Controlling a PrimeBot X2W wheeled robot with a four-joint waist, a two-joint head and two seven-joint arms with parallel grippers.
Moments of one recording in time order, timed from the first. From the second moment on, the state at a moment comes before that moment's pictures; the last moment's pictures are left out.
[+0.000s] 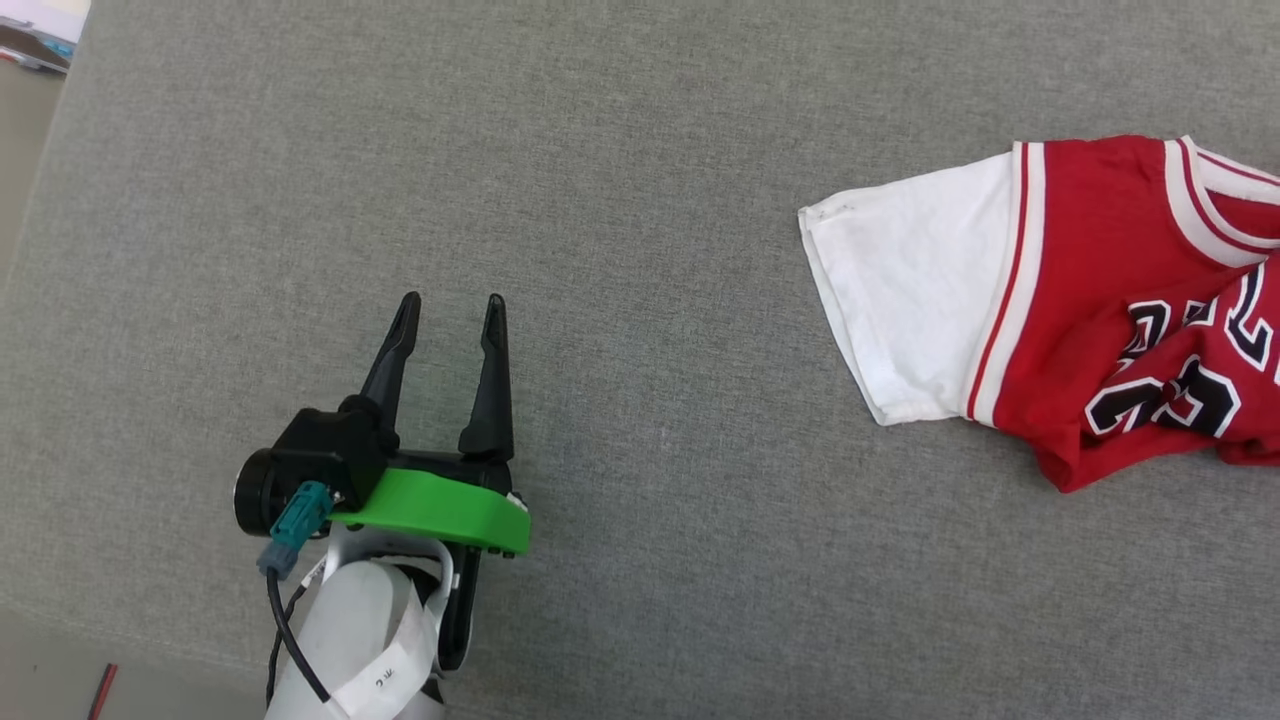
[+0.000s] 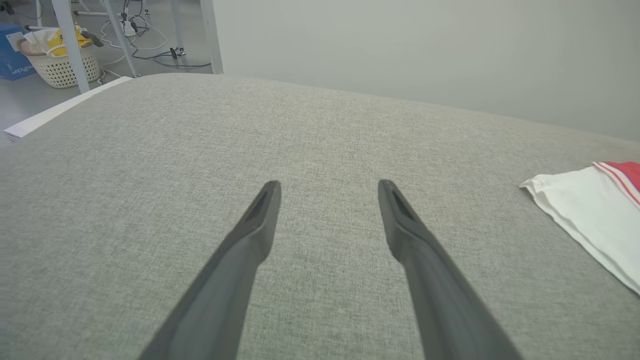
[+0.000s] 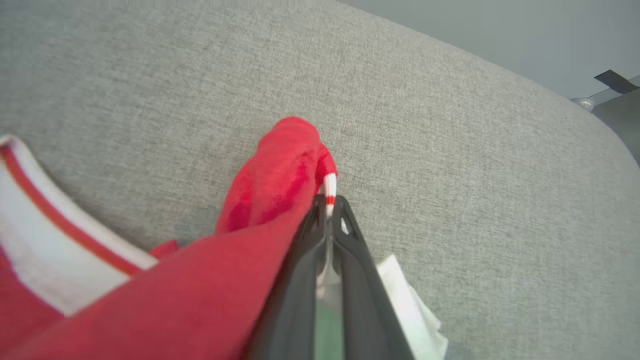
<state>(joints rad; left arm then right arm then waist) -0.23 0.05 -0.15 0.10 -0.24 -0.03 -0.26 -0.89 -0.67 0.32 0.80 0.43 0.13 0.28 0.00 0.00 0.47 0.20</state>
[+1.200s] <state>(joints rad) -0.72 0.35 -0.44 0.31 -0.43 -0.13 -0.12 -0.24 -0.23 -0.03 0.09 0.15 0.13 -0.24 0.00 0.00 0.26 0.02</state>
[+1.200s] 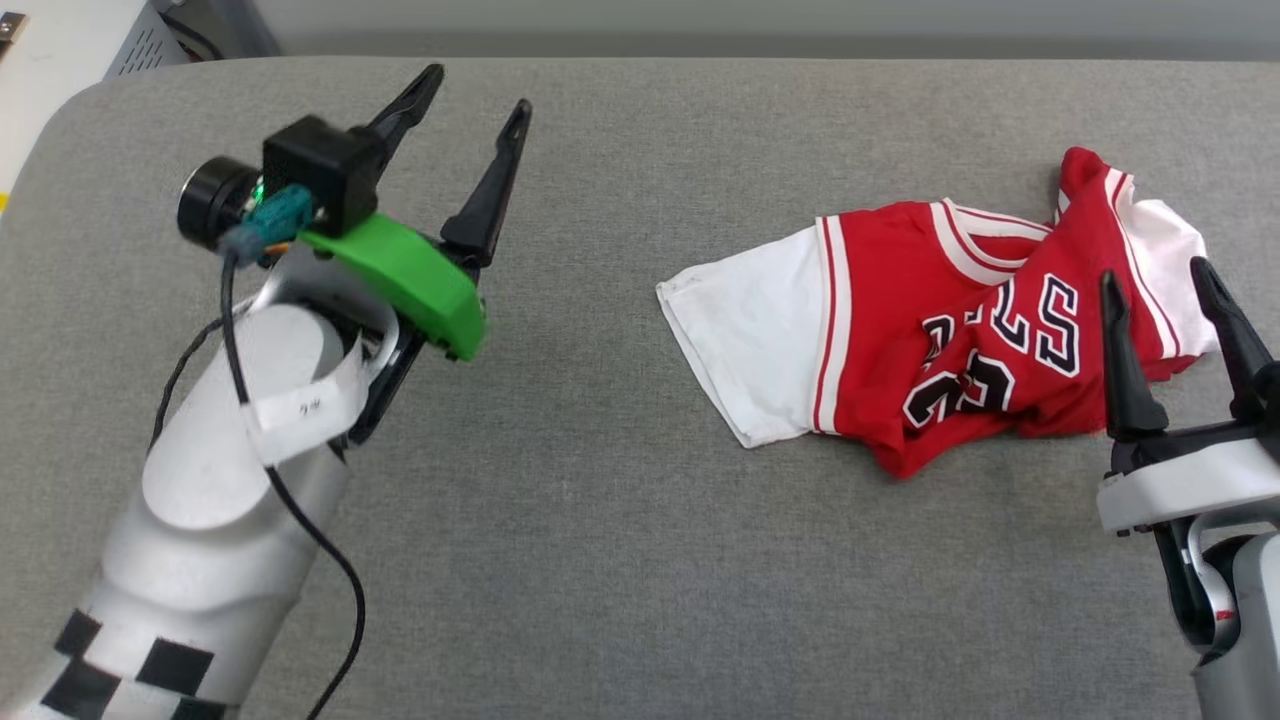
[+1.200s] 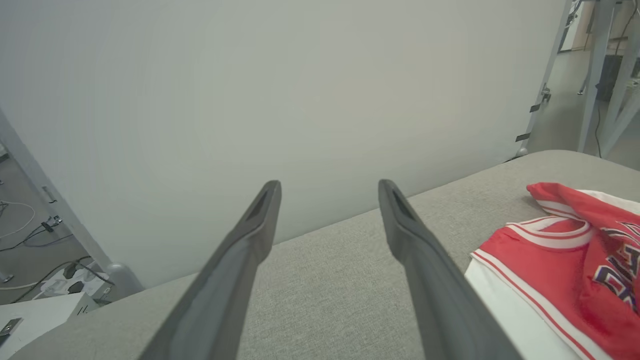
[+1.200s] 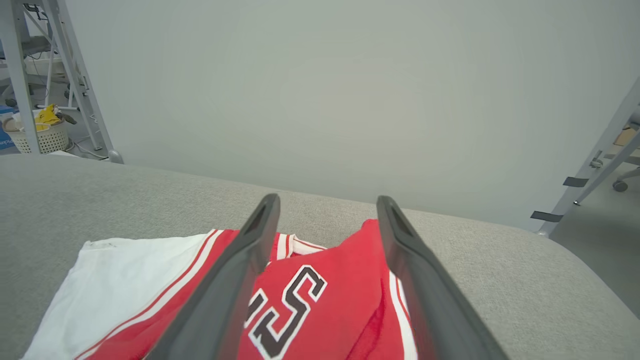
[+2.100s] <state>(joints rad) -1.19 0.34 -1.12 0.66 -0.91 -0.13 0.63 -0.25 -0.17 0.03 -0.02 0.08 0.13 -0.21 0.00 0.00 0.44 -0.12</state>
